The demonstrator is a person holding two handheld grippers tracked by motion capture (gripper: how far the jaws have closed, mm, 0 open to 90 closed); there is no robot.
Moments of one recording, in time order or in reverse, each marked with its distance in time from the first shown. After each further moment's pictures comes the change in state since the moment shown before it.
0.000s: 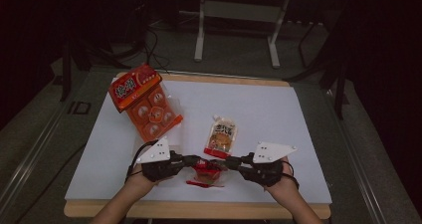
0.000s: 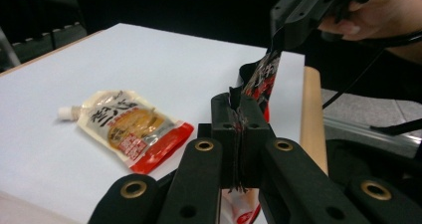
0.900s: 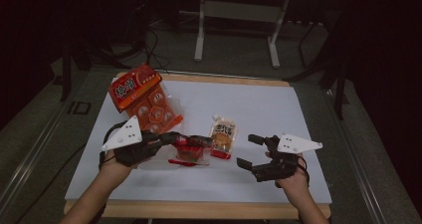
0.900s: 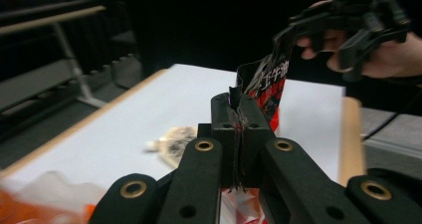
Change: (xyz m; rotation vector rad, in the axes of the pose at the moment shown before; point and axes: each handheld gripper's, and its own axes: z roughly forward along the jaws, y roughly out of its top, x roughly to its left) left arm 0.016 0.046 -0.071 -0.085 0.194 0.077; right arm -0.026 -0.012 -0.028 -0.223 -0.053 0.140
